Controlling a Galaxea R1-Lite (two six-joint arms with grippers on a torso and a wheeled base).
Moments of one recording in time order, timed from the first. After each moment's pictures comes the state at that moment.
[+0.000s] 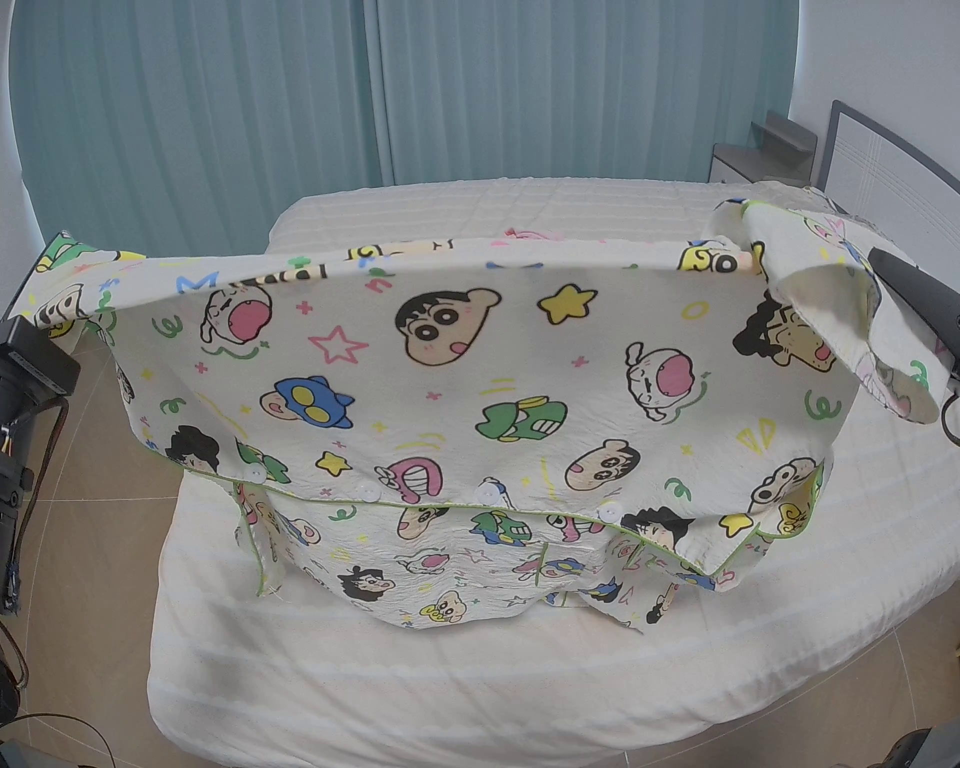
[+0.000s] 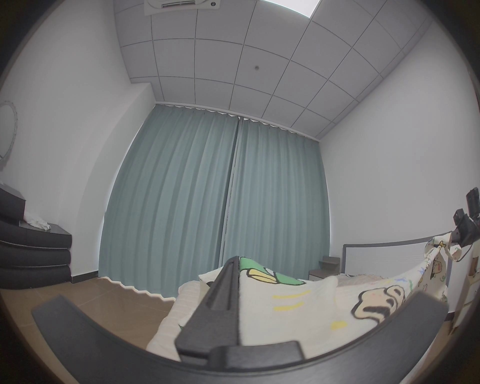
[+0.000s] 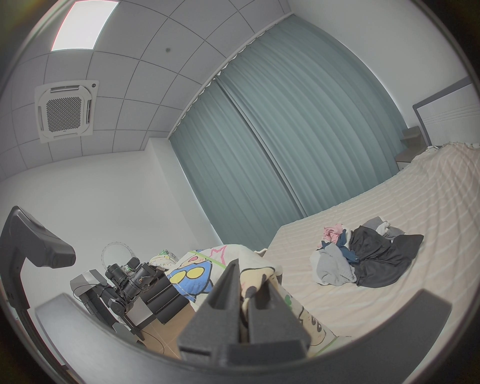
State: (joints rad) left arm -0.44 1.18 -0.35 -1.45 0.37 0.11; right arm 0.50 1.05 -0.68 -0.61 0.19 0.39
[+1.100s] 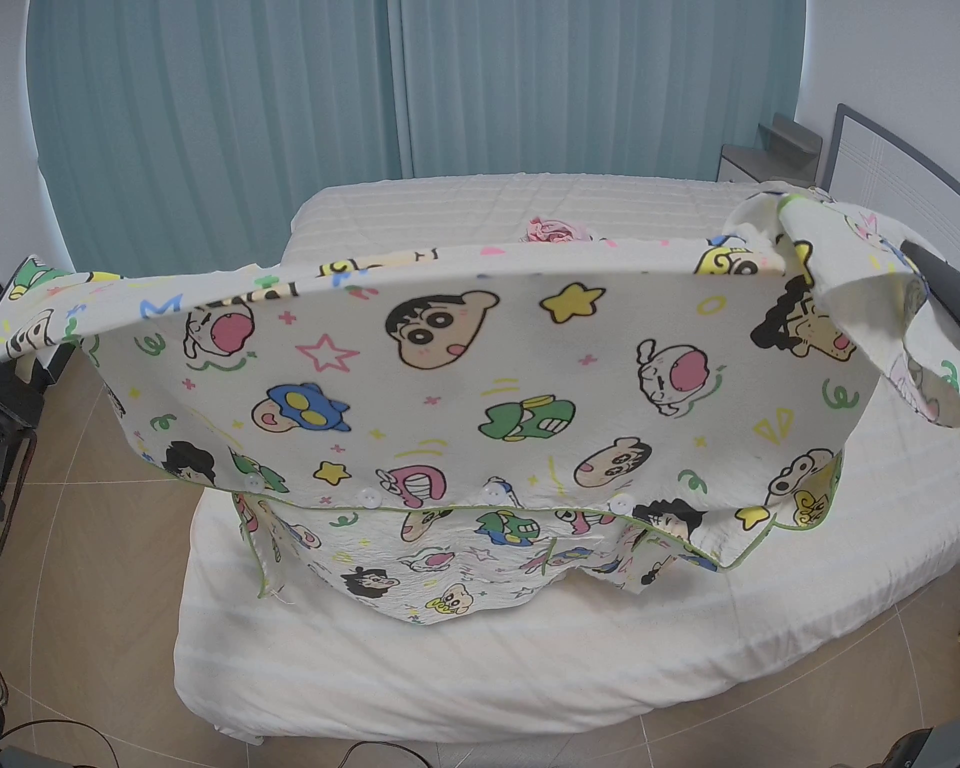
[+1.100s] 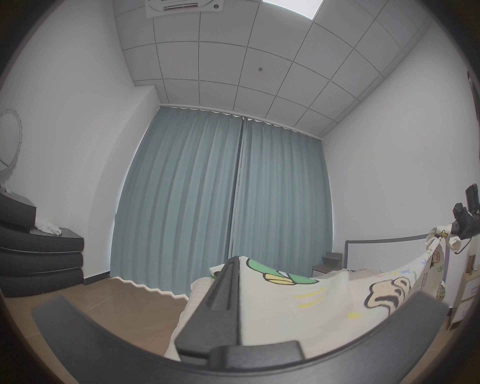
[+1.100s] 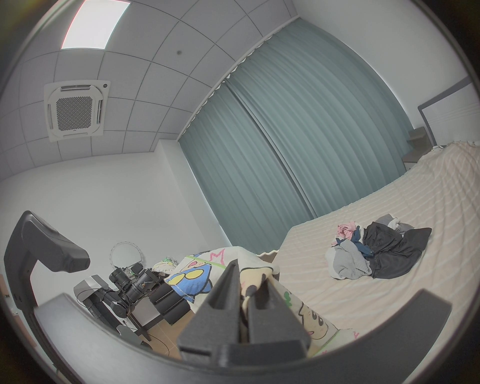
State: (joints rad) left arm -0.42 1.05 -0.31 -1.33 0.37 0.11; right arm 0.53 1.00 -0.68 -0.61 0.19 0.39
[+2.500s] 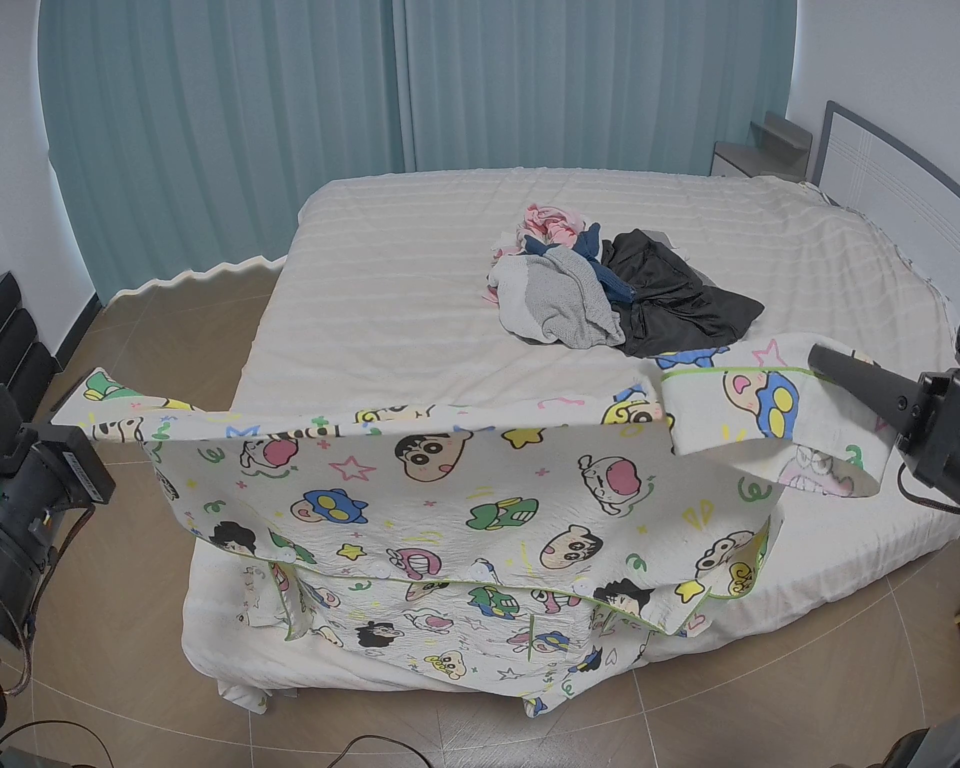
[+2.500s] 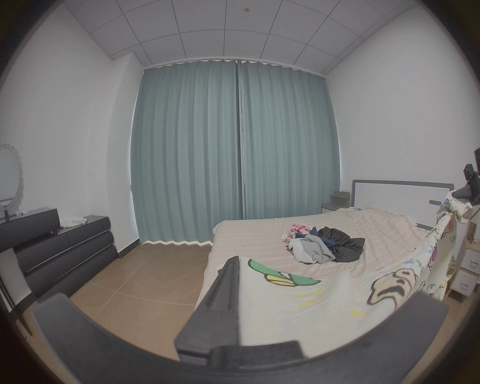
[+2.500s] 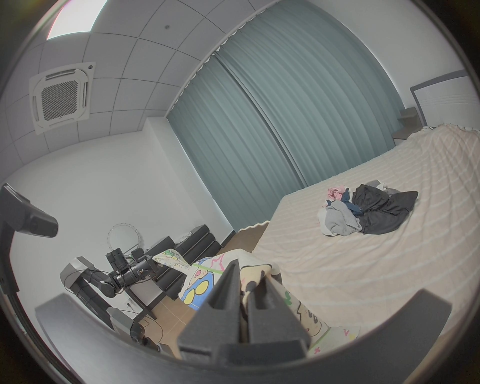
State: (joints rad) left arm -0.31 1.08 -0.31 -0.93 0.36 0.06; right arm 0.52 1.12 -0.58 -0.62 0.21 0.39
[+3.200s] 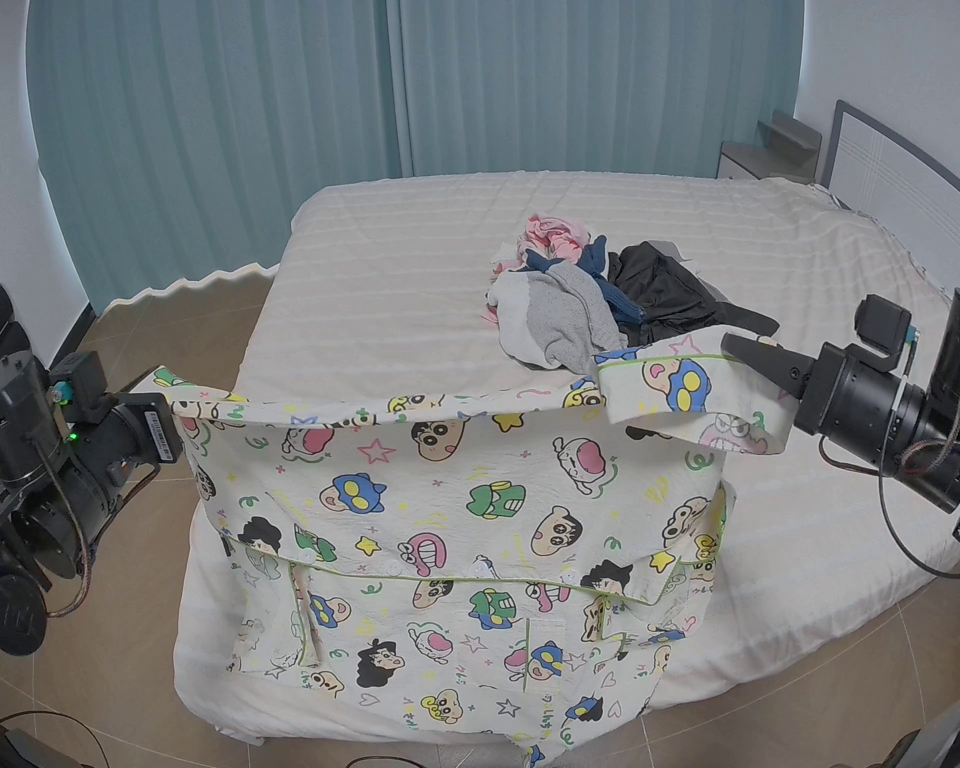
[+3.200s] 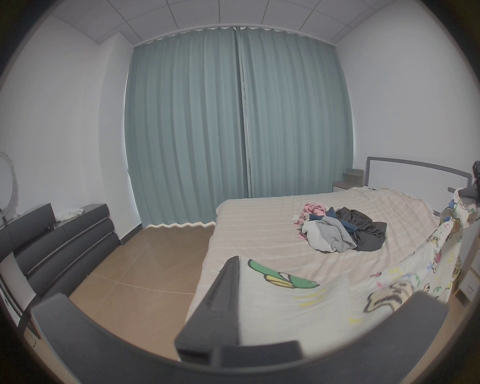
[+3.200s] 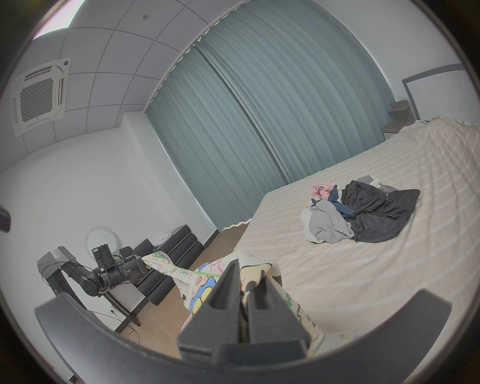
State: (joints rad) left arm -0.22 1.40 -0.45 -0.93 0.31 0.01; right arm 0.44 1.42 -0.64 -0.80 0.21 0.38
